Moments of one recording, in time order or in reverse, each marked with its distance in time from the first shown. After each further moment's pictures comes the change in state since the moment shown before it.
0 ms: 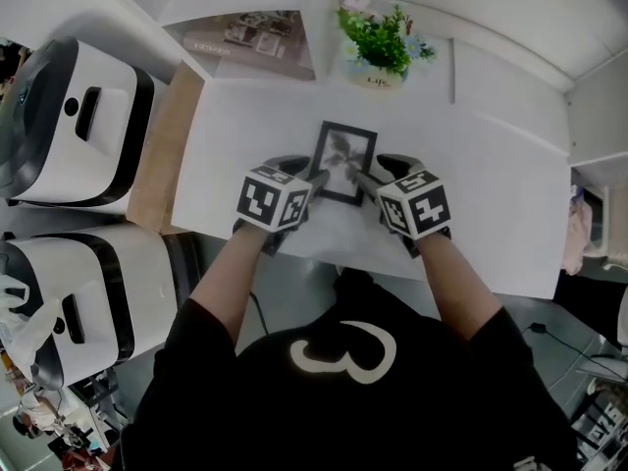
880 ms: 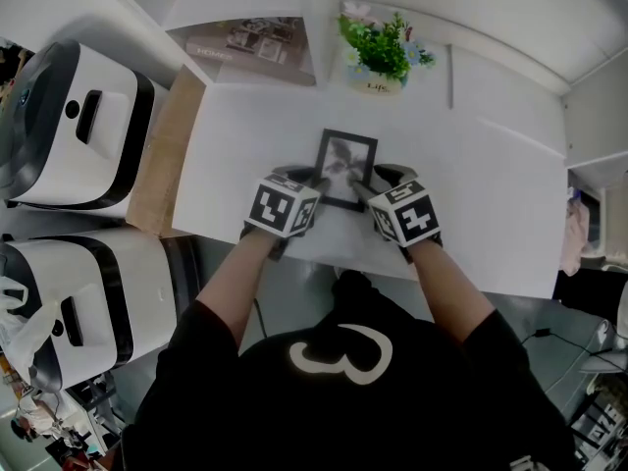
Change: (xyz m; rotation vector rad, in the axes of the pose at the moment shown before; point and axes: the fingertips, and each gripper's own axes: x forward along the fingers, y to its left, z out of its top) left arm 0.010 -0.001 -0.017 0.012 0.049 0.029; right arm 0.008 0.006 -0.014 -0.059 0.054 -0.045
